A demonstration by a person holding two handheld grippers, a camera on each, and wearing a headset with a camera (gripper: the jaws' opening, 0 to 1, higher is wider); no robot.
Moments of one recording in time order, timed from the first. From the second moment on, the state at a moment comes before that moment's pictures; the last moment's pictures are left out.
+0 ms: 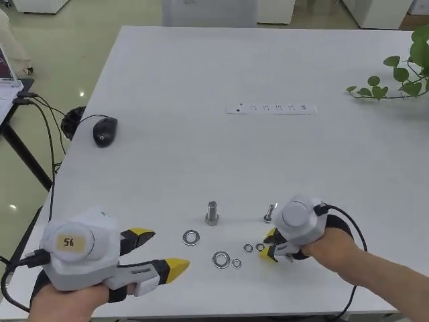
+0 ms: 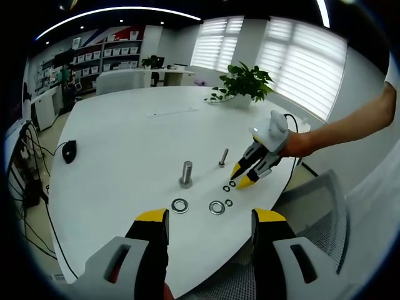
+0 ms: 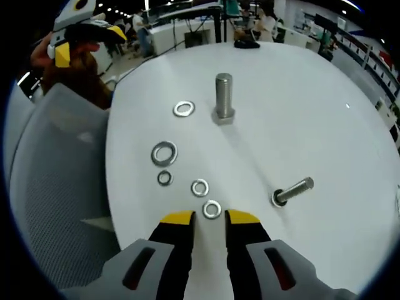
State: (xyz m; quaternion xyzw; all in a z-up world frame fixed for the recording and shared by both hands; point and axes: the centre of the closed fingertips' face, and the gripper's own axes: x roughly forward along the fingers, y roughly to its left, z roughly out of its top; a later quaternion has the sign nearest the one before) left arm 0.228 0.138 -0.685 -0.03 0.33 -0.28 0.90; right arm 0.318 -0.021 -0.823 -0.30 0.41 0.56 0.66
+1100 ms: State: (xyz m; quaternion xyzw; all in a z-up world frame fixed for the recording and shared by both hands) left arm 0.227 0.130 -0.676 -0.03 0.33 -0.27 0.91; right arm 0.314 -0.021 -0.823 -0.38 0.34 0.61 0.61
